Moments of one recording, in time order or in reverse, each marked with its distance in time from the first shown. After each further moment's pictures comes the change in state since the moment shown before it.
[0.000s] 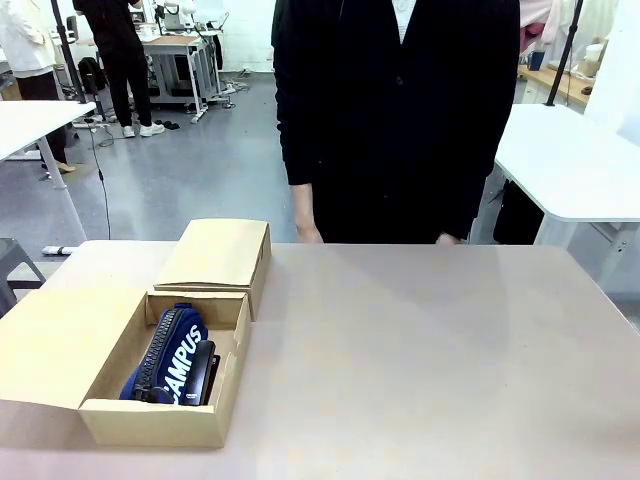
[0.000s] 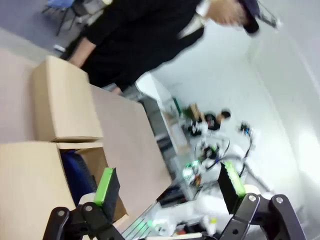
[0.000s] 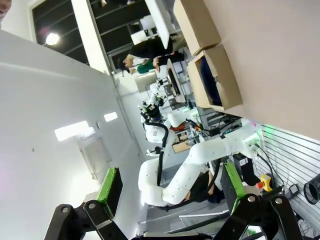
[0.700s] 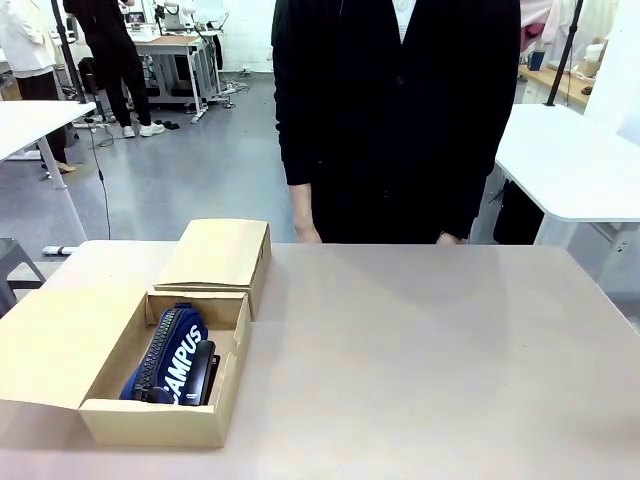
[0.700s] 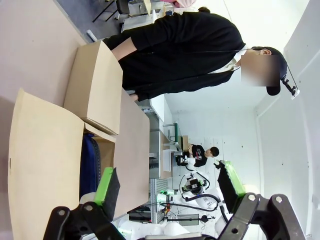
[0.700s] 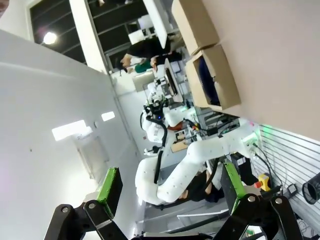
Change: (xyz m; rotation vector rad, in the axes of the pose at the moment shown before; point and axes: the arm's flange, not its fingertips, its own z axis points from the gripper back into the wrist) left arm -0.004 0.038 0.049 0.129 -0.144 0.396; right arm -0.001 0.002 -0.003 -0.010 0.007 0.007
